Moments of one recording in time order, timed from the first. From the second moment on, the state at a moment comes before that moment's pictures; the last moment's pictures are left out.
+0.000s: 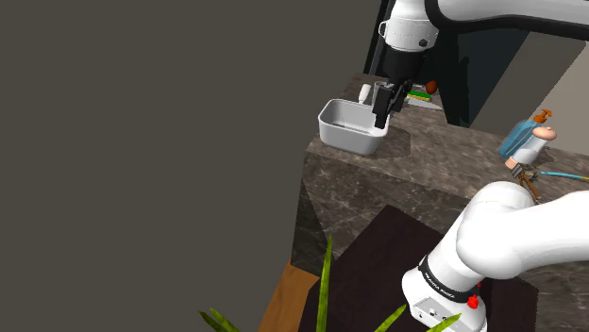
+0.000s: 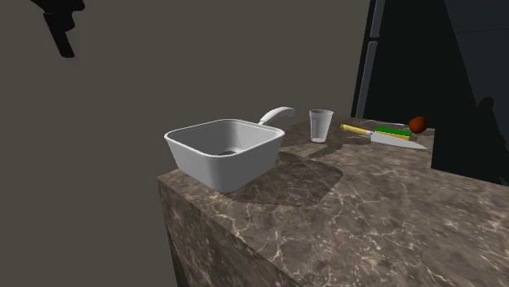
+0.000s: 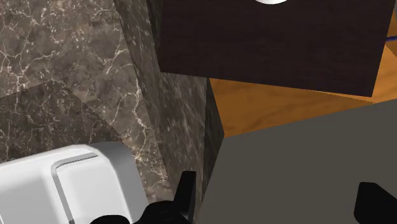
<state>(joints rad) 0.00 -0.78 0.06 -2.30 -0.08 1.48 -0.04</state>
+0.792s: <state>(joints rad) -0.05 -0.57 -0.16 -2.23 -0.14 1.65 -0.24</state>
